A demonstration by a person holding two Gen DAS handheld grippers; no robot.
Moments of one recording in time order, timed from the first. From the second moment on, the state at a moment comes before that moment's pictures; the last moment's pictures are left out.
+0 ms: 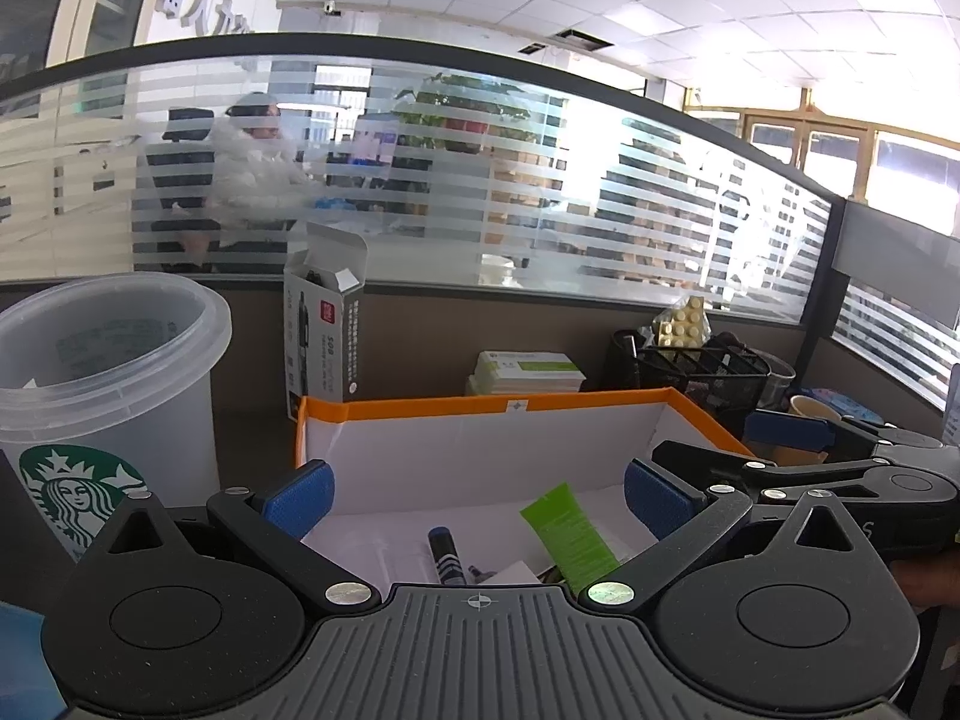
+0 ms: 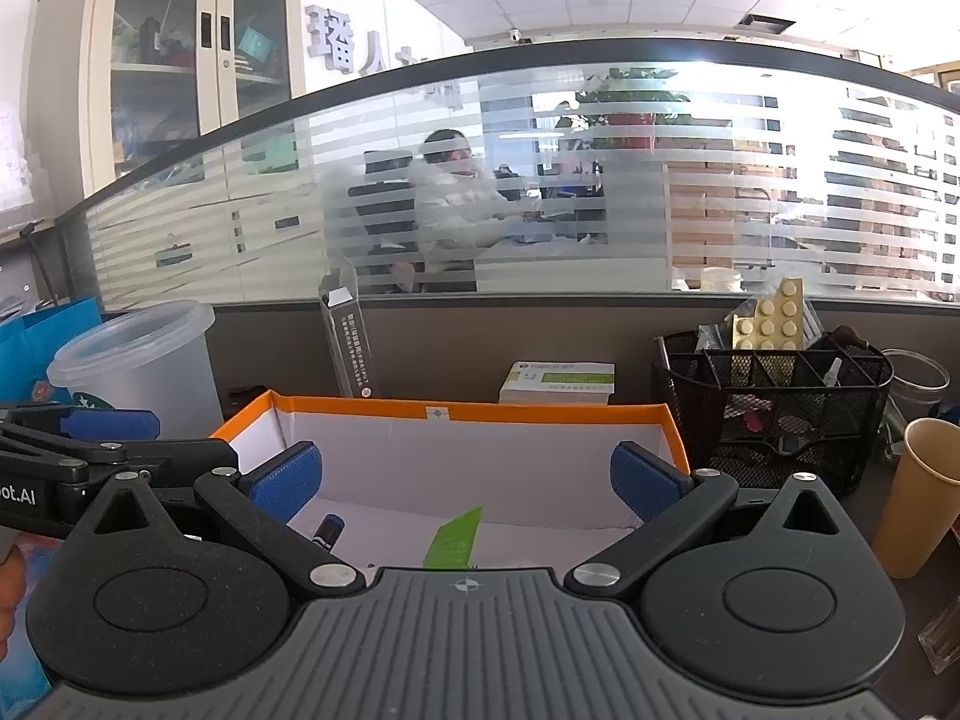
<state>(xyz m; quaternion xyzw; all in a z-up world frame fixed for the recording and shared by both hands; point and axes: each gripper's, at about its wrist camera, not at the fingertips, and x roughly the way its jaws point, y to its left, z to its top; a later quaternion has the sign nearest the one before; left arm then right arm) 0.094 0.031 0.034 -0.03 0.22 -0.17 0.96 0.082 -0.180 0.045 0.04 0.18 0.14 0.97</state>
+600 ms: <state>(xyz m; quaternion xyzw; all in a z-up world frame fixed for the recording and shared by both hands) 0.094 0.033 0.035 -0.01 0.21 -0.14 0.97 0.081 -0.188 0.049 0.05 0.16 0.12 0.98</state>
